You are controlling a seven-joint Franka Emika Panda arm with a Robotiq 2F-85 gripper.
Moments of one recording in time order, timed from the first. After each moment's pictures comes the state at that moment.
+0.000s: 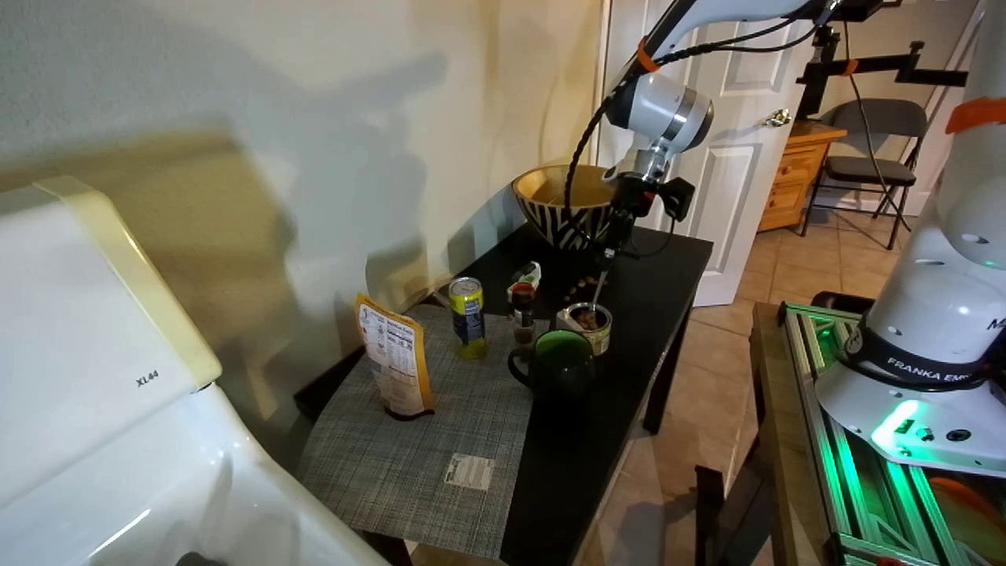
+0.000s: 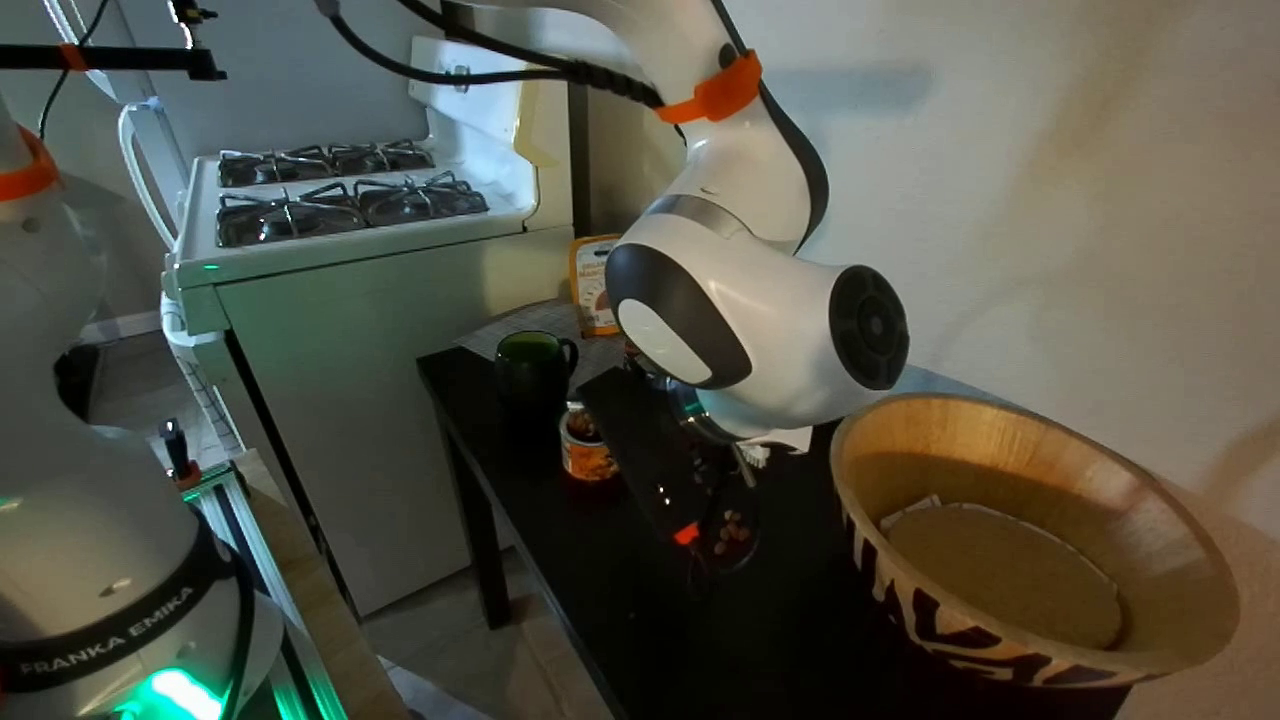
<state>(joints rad) -0.34 0.19 -0.25 -2.40 0.86 2.04 -1.19</state>
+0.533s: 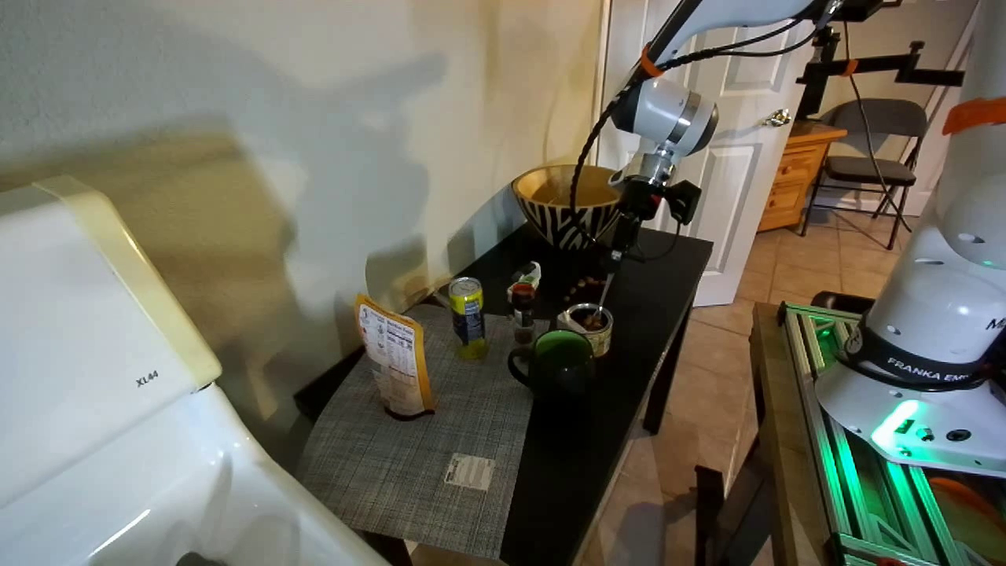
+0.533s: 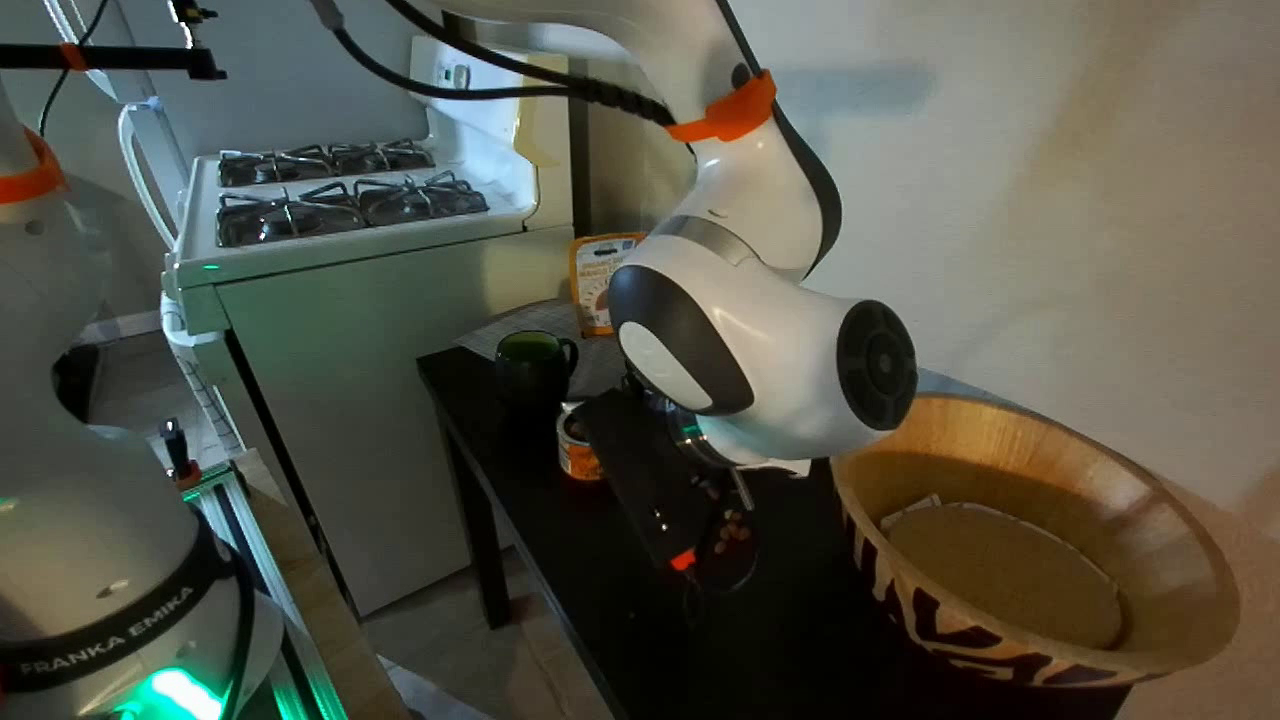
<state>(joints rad) -0.37 0.21 -0.27 -2.40 0.86 2.01 -1.22</state>
